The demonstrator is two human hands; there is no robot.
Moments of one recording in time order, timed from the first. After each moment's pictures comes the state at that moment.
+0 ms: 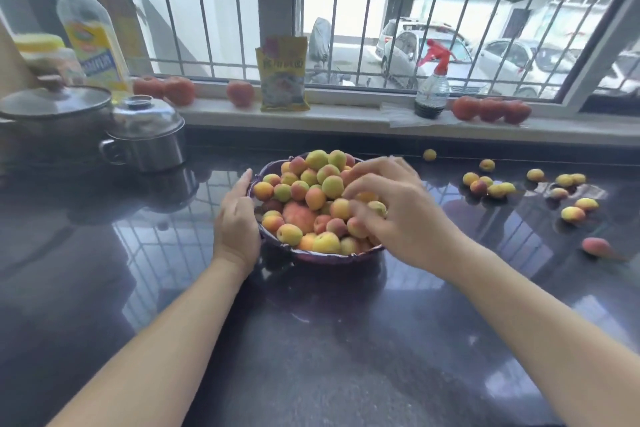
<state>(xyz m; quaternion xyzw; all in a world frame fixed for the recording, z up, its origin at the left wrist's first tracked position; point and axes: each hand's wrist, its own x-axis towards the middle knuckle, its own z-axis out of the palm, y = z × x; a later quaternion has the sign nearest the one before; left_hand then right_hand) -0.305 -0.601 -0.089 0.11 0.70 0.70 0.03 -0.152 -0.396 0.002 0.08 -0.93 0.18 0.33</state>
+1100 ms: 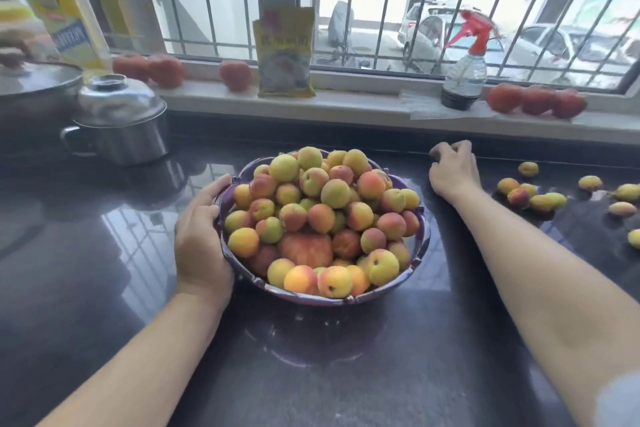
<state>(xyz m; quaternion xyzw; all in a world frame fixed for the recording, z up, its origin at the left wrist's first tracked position) -0.312 -0.579 -0.099 -0.01 0.53 0.85 -0.05 -0.314 -0.174 -0.083 -0.30 -0.91 0.17 0.21</state>
